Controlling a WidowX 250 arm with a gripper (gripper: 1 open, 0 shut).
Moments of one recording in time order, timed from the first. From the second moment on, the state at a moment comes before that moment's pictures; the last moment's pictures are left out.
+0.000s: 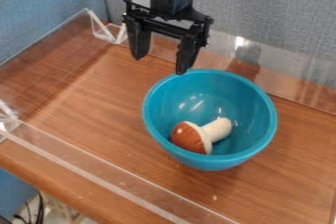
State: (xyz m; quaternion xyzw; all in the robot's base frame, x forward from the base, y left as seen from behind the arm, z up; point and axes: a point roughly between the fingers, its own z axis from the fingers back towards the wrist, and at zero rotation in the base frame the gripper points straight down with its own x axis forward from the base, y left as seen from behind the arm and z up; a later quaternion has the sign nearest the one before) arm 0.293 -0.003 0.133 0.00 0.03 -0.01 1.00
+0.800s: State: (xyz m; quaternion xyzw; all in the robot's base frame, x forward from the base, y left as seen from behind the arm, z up) arm 0.312 -0.082 0.047 -0.02 0.08 -0.16 0.98
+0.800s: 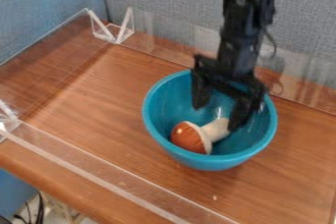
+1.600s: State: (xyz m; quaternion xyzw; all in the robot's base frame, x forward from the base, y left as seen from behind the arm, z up) arm 0.326 -0.092 0.030 -0.02 0.09 -0.10 0.99
